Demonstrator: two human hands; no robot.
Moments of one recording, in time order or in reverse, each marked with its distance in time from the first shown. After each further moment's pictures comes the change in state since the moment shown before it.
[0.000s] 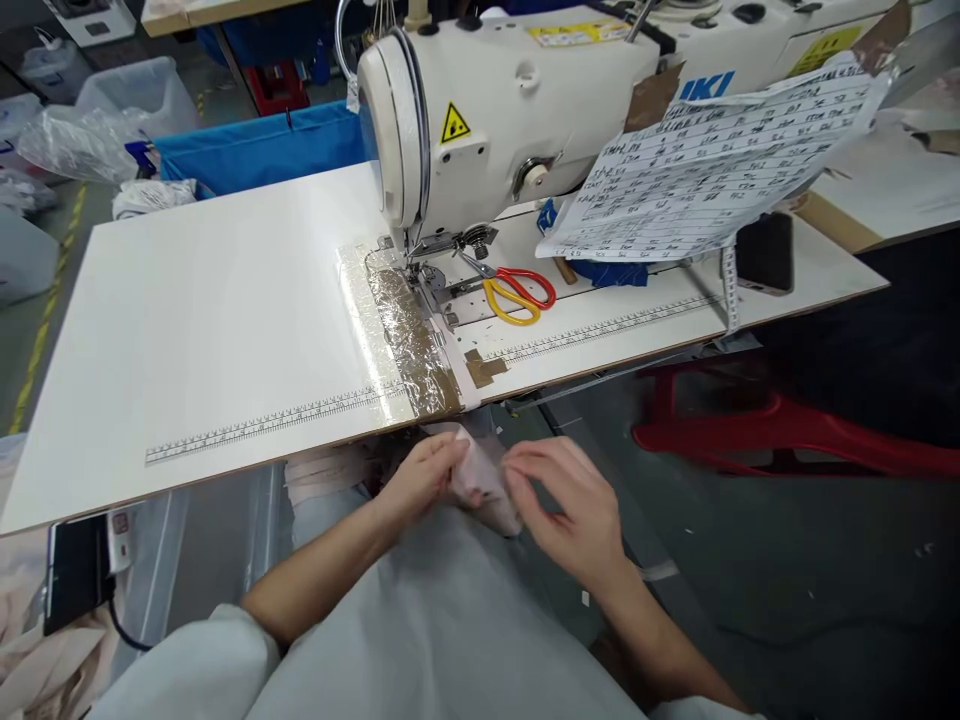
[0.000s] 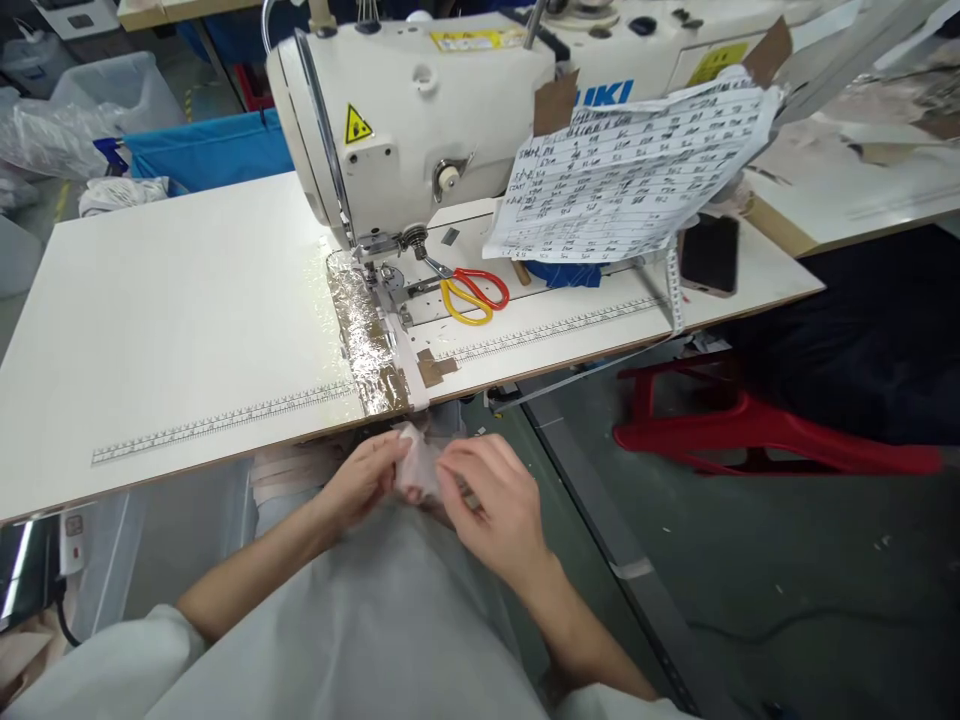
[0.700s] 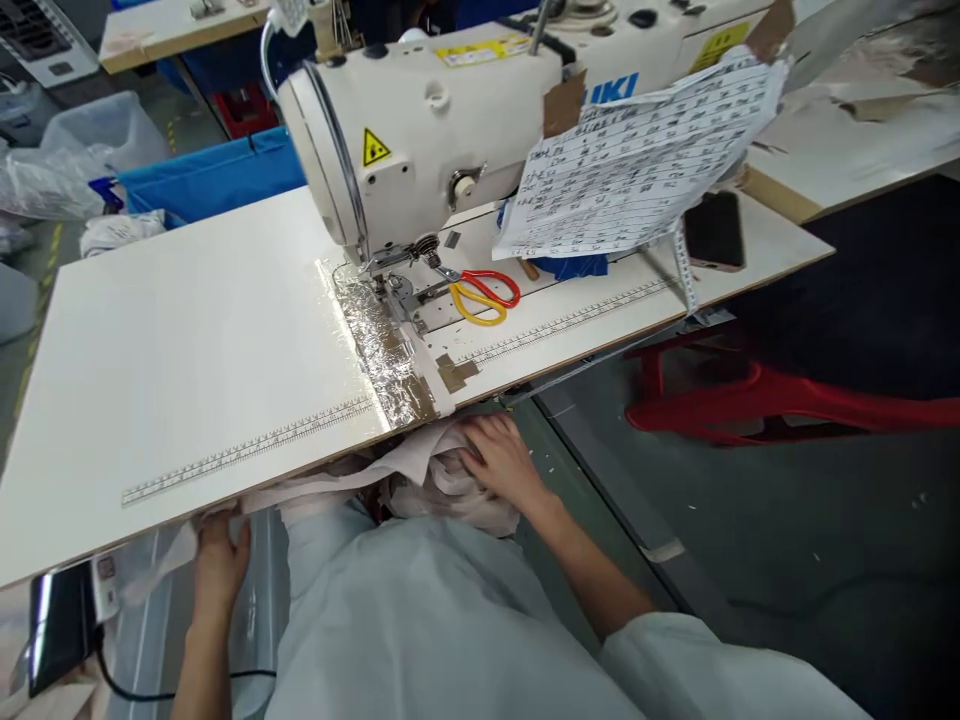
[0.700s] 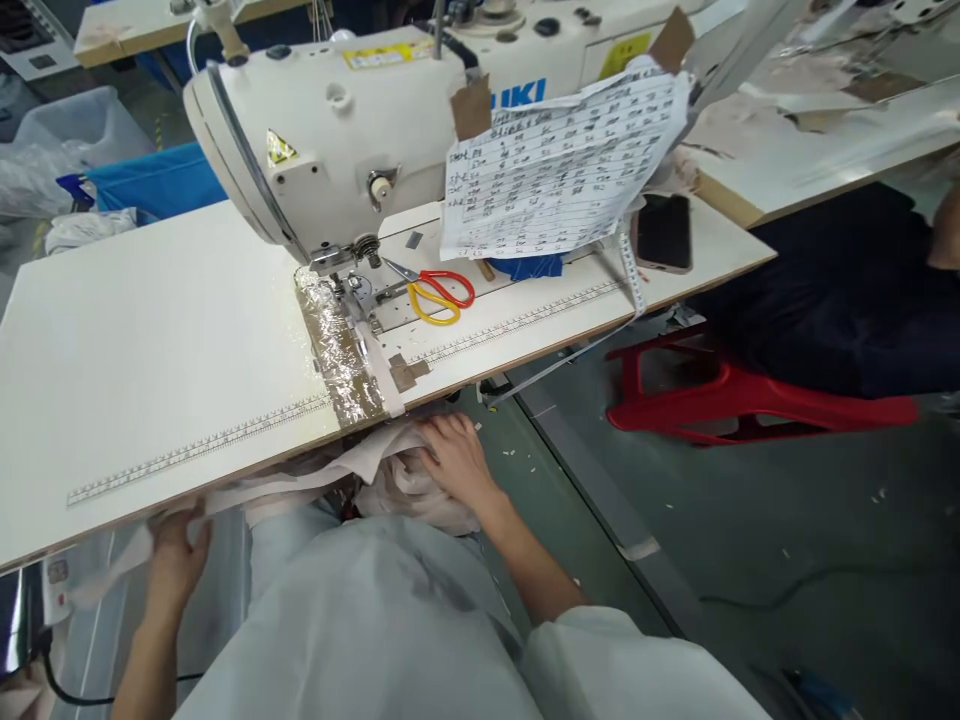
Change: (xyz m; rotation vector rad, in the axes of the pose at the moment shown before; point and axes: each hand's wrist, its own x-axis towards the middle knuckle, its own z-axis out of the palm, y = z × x) left_hand -0.154 -0.083 -0.244 1.459 1.194 0.253; right_hand -0.025 0.105 0.057 -0.441 -0.332 0.174
